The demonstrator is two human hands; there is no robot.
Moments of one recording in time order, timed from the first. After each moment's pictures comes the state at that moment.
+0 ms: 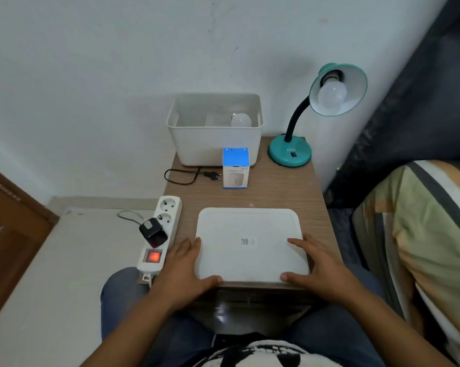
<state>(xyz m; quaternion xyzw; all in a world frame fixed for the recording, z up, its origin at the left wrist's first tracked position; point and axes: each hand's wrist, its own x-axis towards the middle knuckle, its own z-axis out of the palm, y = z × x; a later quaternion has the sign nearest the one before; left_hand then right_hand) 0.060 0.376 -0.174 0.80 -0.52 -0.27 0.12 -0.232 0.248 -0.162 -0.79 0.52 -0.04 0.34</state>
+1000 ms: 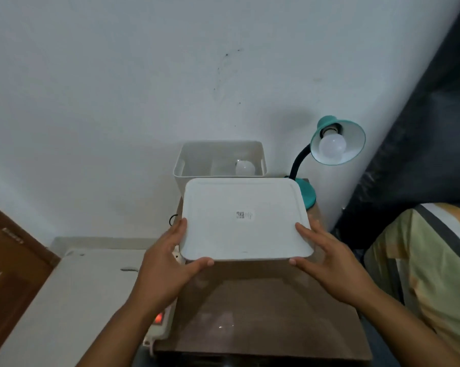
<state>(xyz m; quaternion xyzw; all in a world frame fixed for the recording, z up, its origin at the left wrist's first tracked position) 0.098 0.324 -0.071 0.77 -0.48 -0.18 0.39 -0.192 0.193 -0.080 -0.81 0.46 -0.20 0.31</state>
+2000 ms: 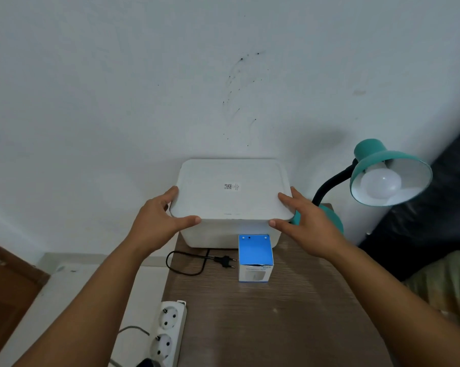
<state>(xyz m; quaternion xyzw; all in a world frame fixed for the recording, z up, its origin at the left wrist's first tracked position) 0.229 0.142 -0.056 0.77 -0.44 -0.25 0.39 -0.059 0.019 -0.064 -0.80 0.47 -0.17 0.33</state>
